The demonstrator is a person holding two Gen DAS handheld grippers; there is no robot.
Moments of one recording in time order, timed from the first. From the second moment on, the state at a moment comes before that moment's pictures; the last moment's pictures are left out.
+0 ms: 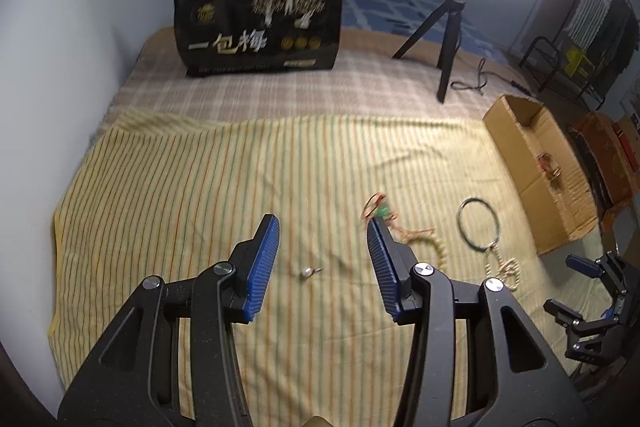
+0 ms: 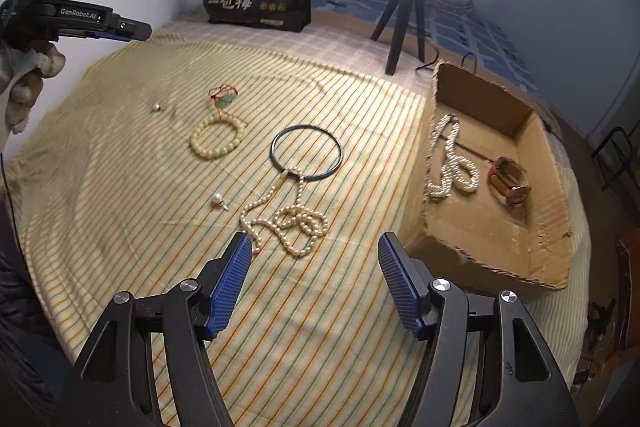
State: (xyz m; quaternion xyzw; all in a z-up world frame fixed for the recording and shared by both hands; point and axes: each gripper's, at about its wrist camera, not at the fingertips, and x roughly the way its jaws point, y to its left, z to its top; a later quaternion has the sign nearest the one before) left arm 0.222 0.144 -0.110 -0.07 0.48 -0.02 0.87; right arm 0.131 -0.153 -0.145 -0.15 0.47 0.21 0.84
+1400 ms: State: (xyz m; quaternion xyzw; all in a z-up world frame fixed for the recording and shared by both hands) left arm 0.246 0.155 -0.202 -0.12 0.58 -0.03 0.81; right arm 0.168 -0.134 -0.205 -0.20 0.53 0.23 0.79
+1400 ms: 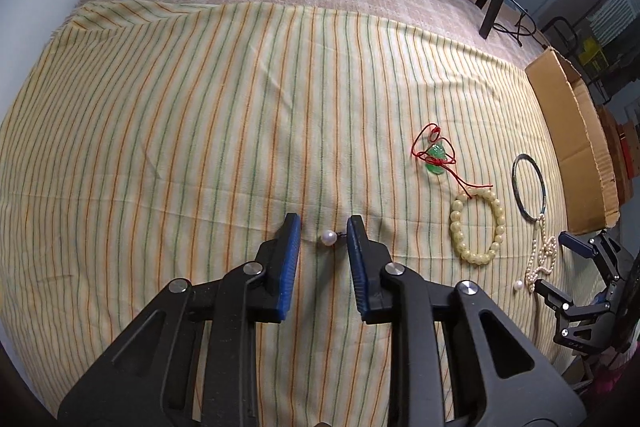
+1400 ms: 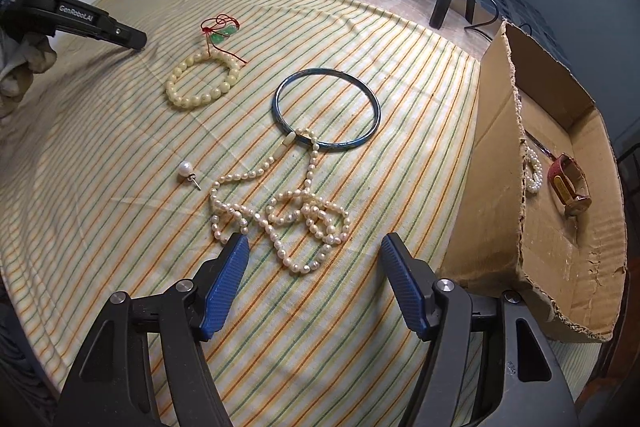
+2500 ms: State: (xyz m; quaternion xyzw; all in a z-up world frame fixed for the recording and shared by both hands) left arm 0.234 0.158 -0.183 -0.12 0.55 -0.03 0.83; right arm 0.171 -0.127 -0.189 -0.13 0.51 0.25 0.81
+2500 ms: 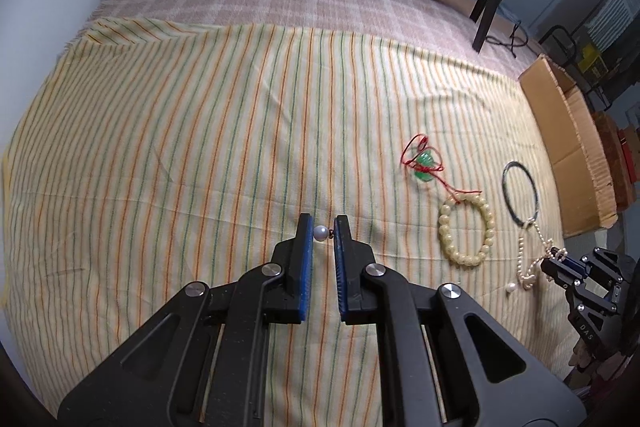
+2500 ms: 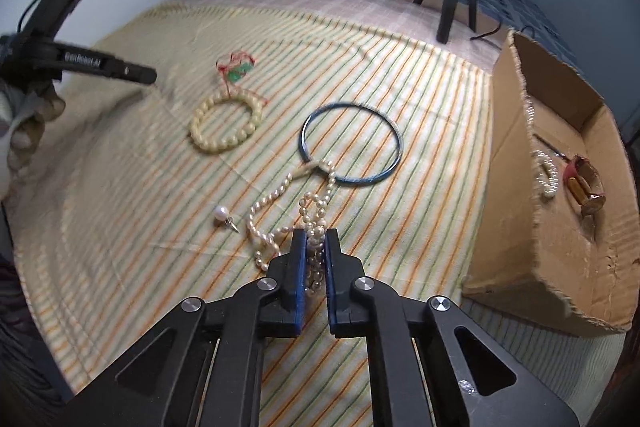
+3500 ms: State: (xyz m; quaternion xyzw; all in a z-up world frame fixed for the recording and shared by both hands) left arm 0.214 0.078 -0.080 -0.13 0.45 -0.12 0.87; right arm 0.163 -0.178 -0.052 -0.05 0.38 0.23 0.90
